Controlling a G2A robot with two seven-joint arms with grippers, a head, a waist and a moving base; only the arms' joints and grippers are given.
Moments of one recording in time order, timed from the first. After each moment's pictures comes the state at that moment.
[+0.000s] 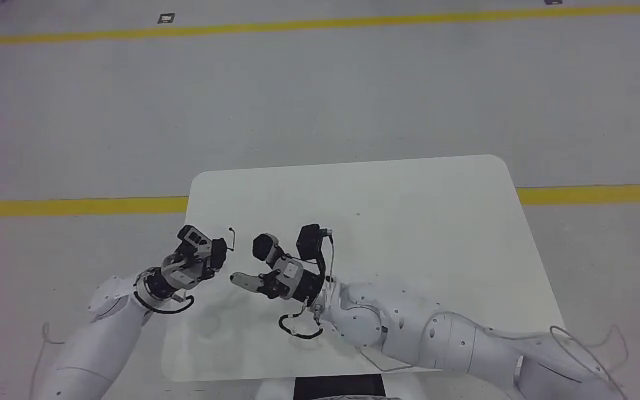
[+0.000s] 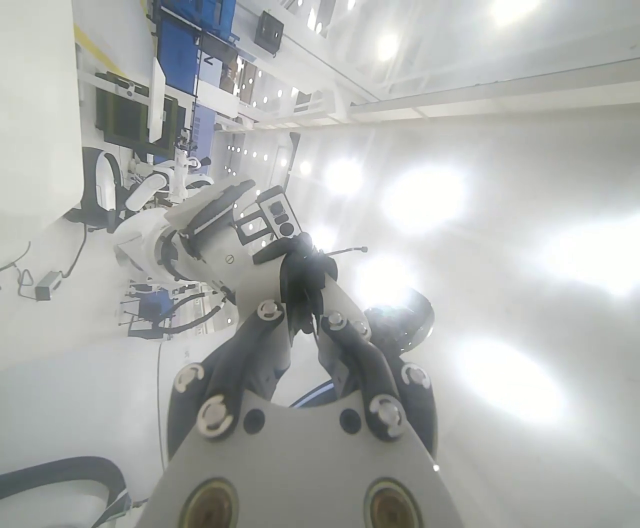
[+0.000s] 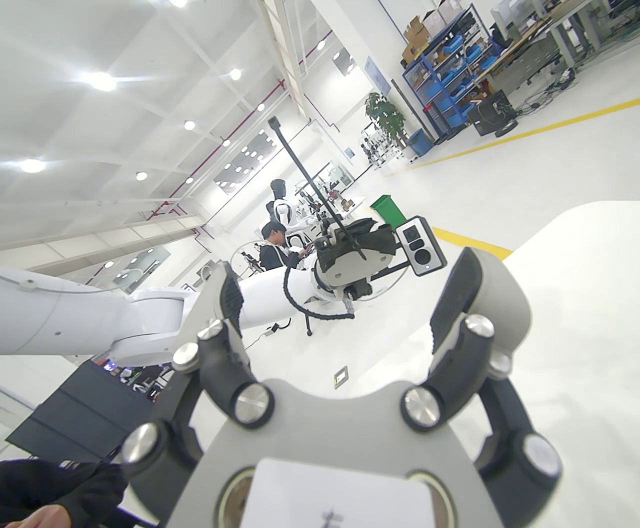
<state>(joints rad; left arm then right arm) 1.56 -0.86 -1.37 -1.37 -1.23 -0.09 -1.39 -0.94 -1.26 0.17 -1.49 -0.34 -0.34 -0.45</state>
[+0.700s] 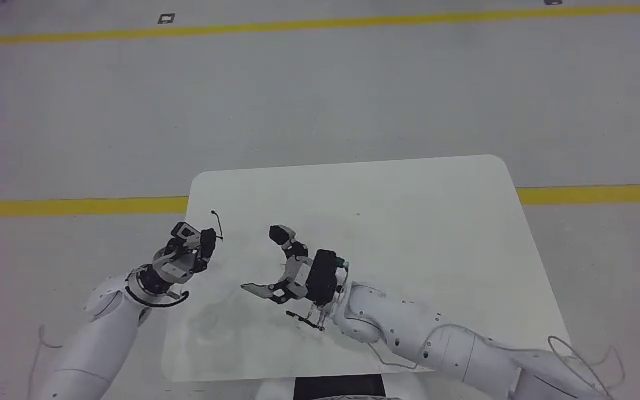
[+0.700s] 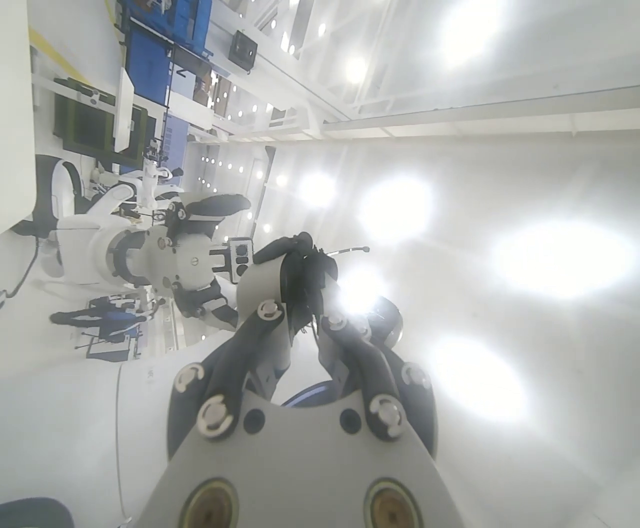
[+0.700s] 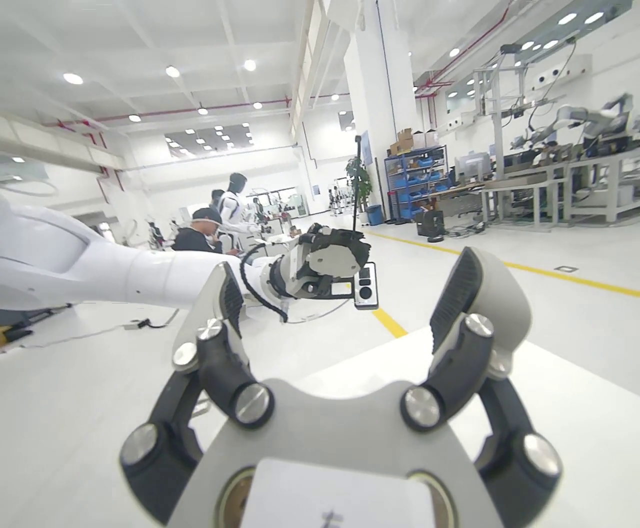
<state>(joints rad) 1.58 -0.88 -1.41 -1.38 -1.30 -0.03 -1.36 -1.04 -1.29 0.30 -1.39 -1.02 -0.16 -0.74</state>
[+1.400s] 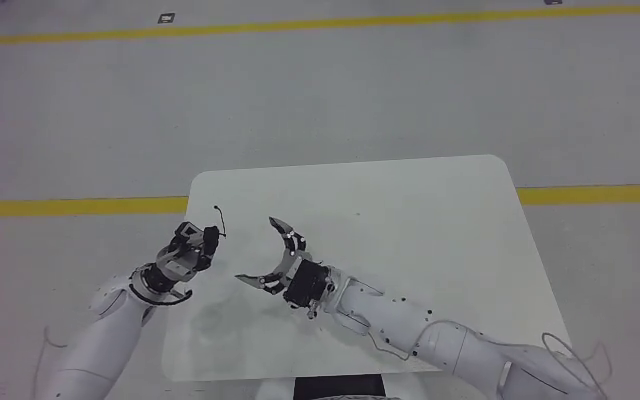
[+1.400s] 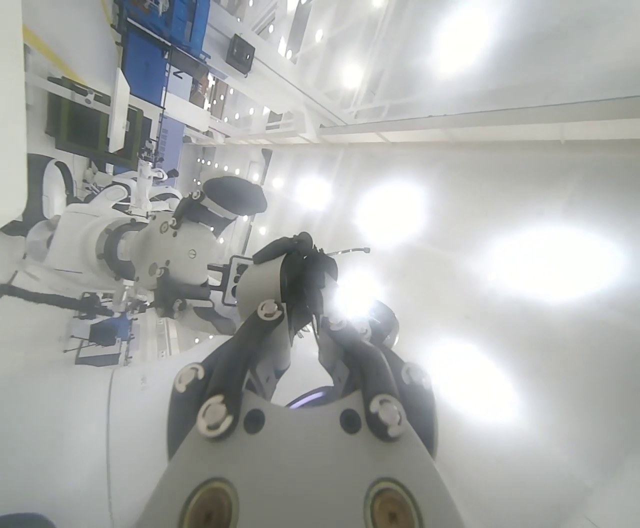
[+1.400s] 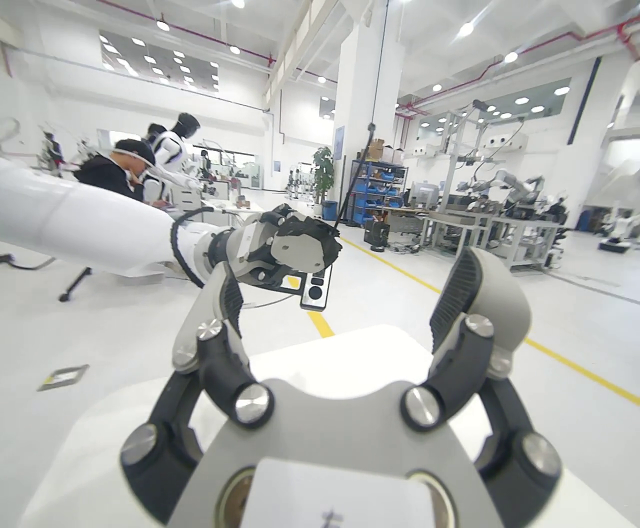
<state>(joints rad) 1.58 -0.89 -1.40 -1.40 -1.33 0.01 -1.32 -1.04 -1.34 0.33 -1.32 -1.31 0.08 -0.78</state>
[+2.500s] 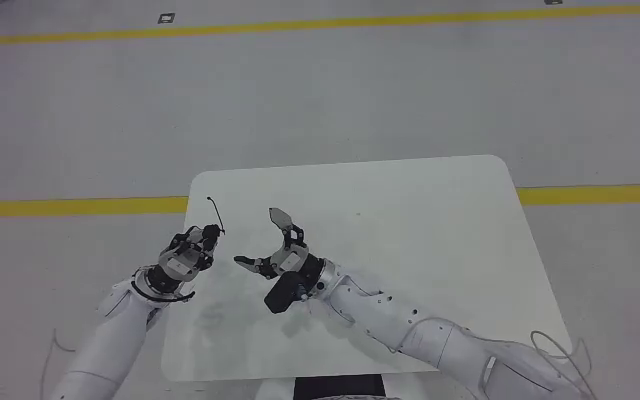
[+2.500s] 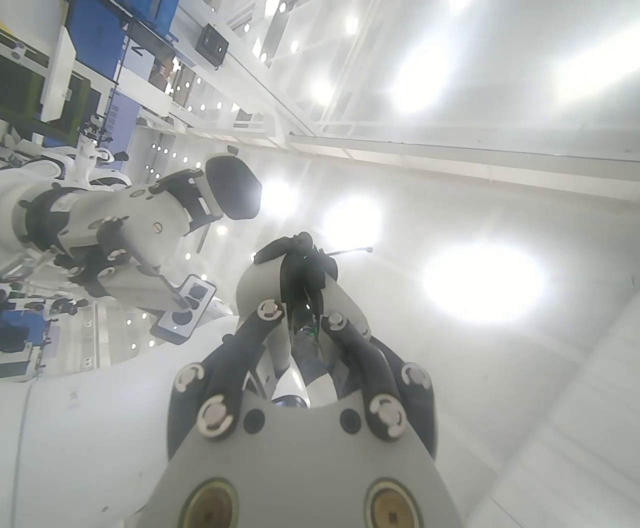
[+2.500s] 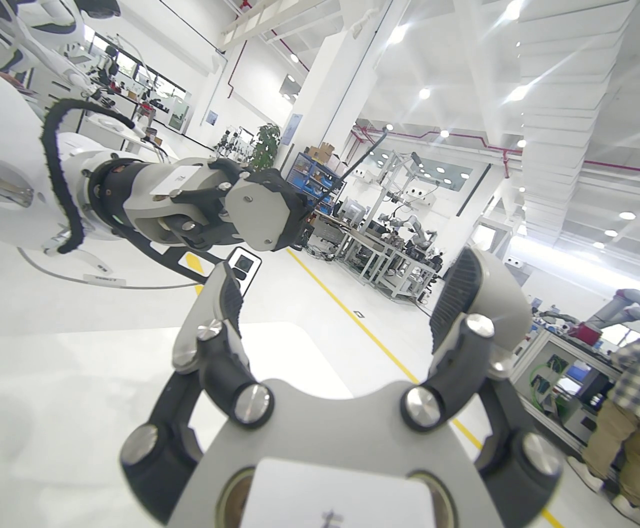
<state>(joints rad) 1.59 -0.91 -1.39 -1.39 -1.41 0.10 -1.29 -1.02 -1.42 0.36 -1.19 -1.57 0.34 -0.74</state>
